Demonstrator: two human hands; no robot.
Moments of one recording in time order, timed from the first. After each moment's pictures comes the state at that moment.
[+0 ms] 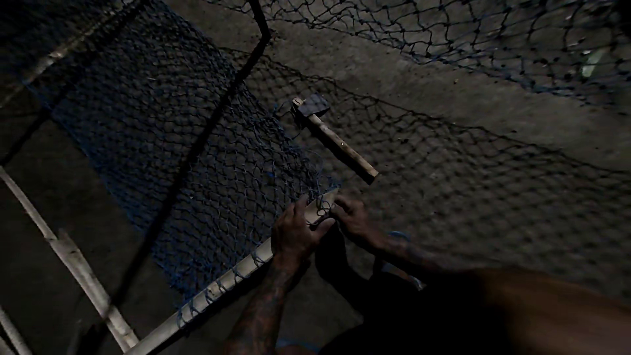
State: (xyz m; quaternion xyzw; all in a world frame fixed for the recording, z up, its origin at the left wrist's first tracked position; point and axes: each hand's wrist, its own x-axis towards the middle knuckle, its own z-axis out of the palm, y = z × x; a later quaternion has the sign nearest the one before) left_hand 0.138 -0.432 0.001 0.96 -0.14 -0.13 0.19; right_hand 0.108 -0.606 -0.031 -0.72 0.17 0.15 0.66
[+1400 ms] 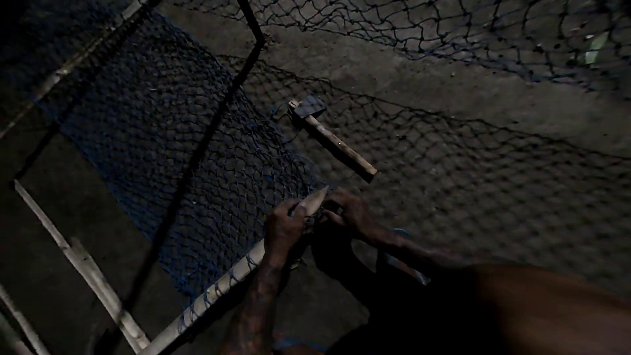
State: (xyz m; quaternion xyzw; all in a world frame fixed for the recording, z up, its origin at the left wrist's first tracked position) left_hand 0.168 -0.425 0.028 0.91 -0.01 -0.23 0.33; right_hand 0.120 -0.616 -0.020 -0.87 0.00 0.10 0.48
